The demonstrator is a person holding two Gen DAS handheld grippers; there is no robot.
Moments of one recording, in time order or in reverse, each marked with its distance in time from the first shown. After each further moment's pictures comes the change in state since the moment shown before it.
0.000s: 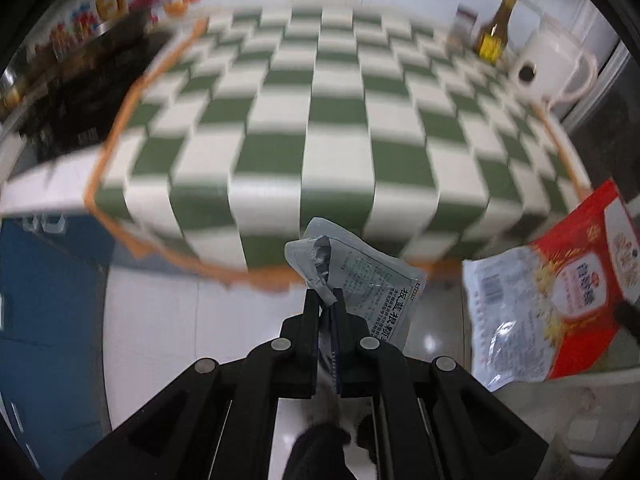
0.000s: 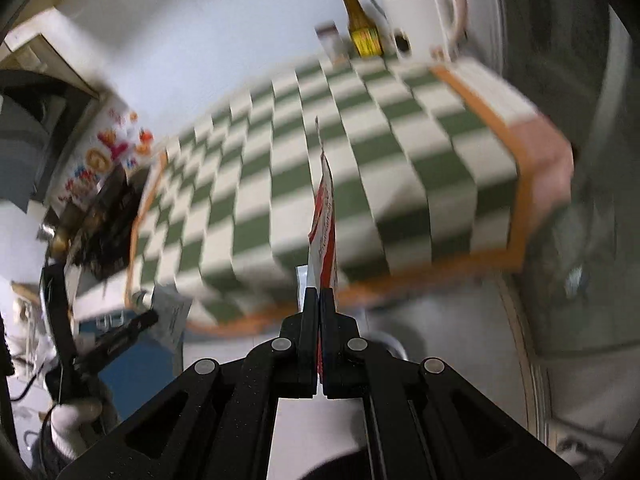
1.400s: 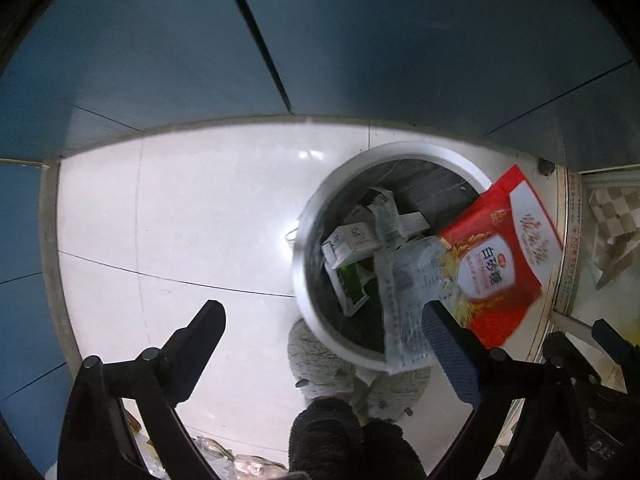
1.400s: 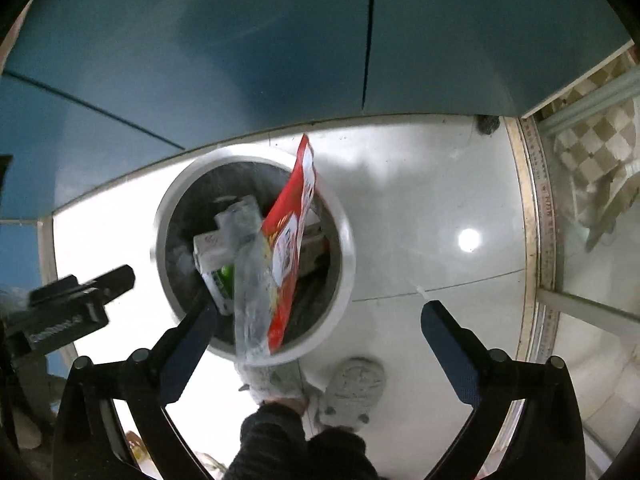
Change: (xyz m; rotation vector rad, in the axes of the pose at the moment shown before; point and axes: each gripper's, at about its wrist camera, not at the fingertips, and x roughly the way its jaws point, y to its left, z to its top) left arm 0.430 -0.027 -0.171 -0.040 0.375 0.121; right arm 0.473 -0.163 -0.212 -0.131 0.463 -0.256
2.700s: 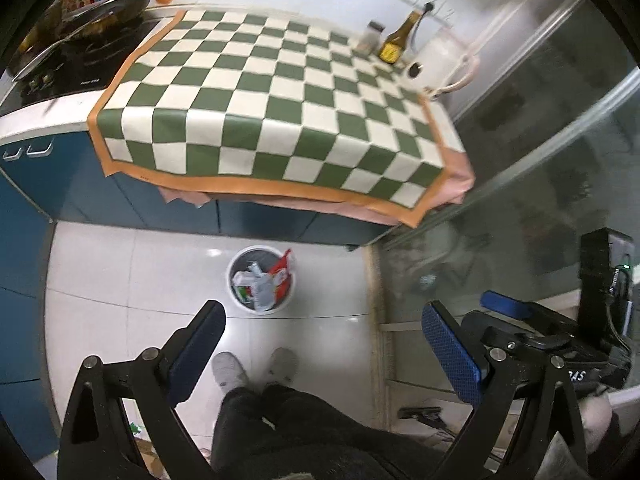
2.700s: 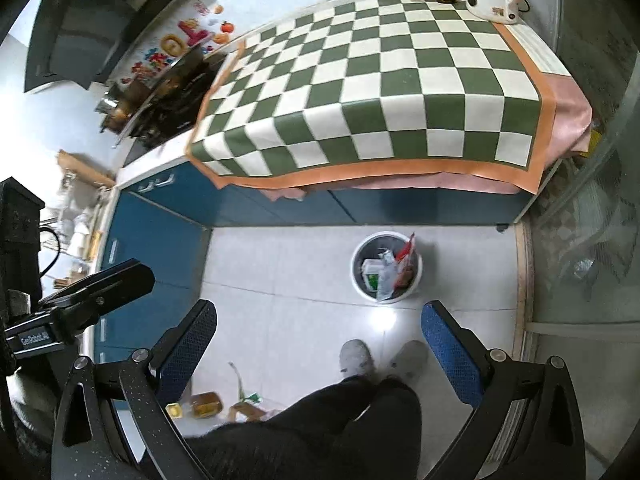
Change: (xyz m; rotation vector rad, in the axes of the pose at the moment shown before) left arm -0.570 0.048 -0.206 0.058 -0.413 -0.439; right arm -0.631 0.018 -0.179 -0.195 -0.273 0.369
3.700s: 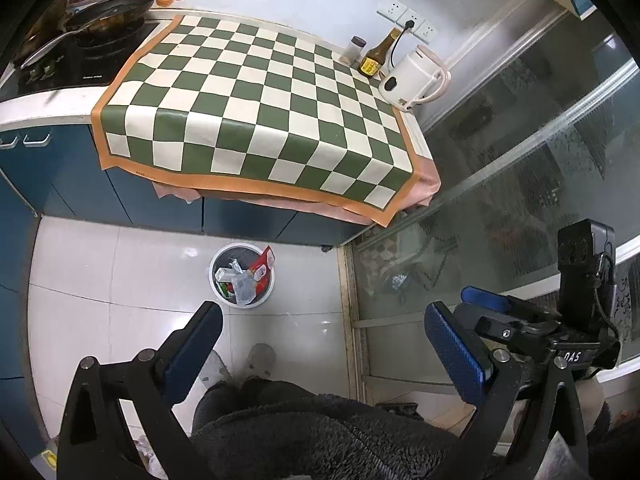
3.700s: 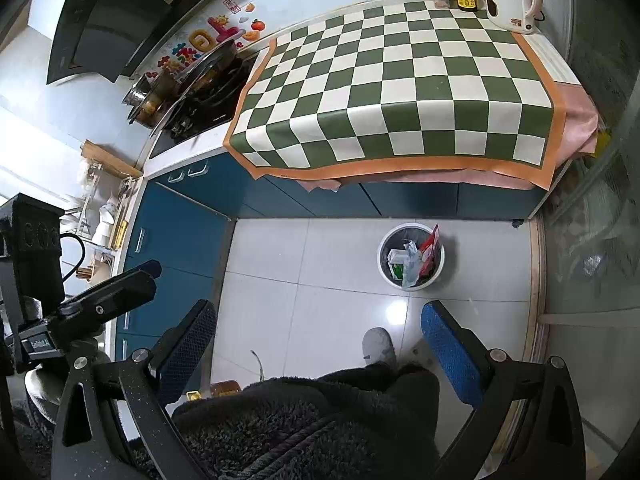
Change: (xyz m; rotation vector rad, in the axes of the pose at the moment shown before) left arm -0.057 0.010 -0.028 -0.015 -0.021 -0.079; right arm -0.031 0.050 -0.022 -0.012 0.014 0.034
